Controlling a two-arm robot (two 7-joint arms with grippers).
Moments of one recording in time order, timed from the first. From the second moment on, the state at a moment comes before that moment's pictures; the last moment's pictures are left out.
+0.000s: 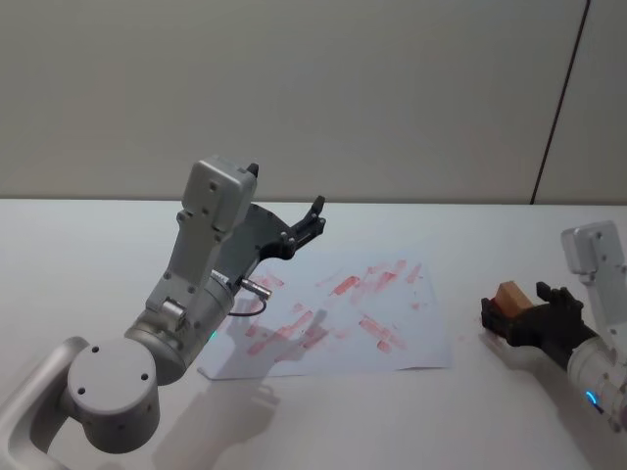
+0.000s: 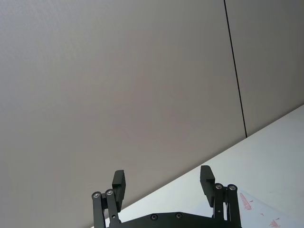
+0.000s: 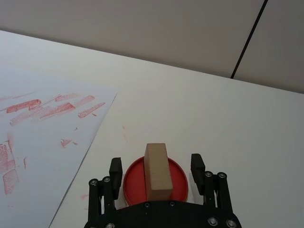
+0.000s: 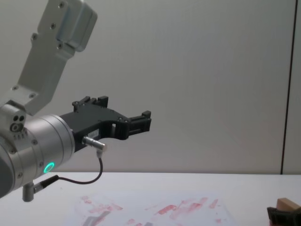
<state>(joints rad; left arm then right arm) -0.24 0.38 0.45 -1.63 -0.20 0.01 -0.01 0.09 0.29 -0.23 -1.52 0.19 0.34 0.08</state>
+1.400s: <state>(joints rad) -0.24 0.38 0.45 -1.63 -0.20 0.01 -0.01 0.14 0.25 -0.24 -1.52 0.19 0.28 0.16</state>
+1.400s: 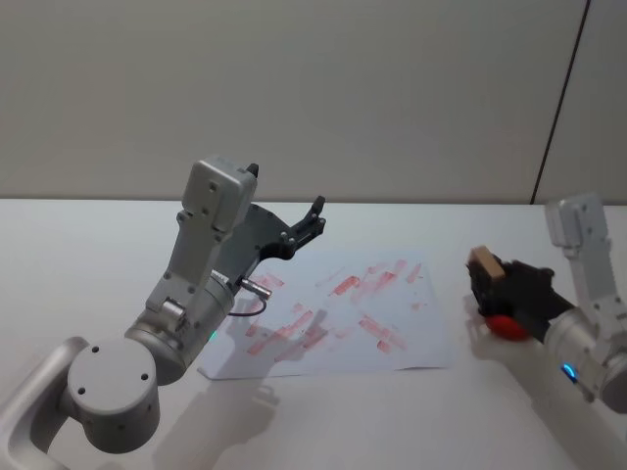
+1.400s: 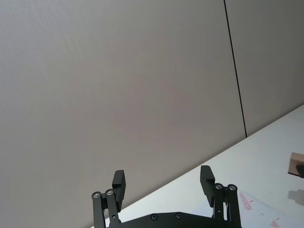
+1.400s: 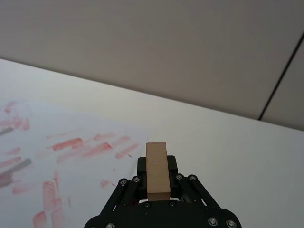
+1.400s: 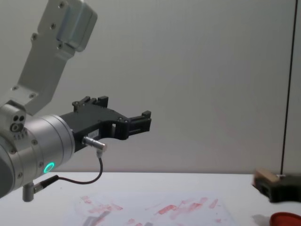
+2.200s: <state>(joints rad) -0.24 0.38 0.45 -1.63 -0.20 0.01 -0.01 0.22 0.17 -0.32 -1.48 0.14 0.32 0.29</state>
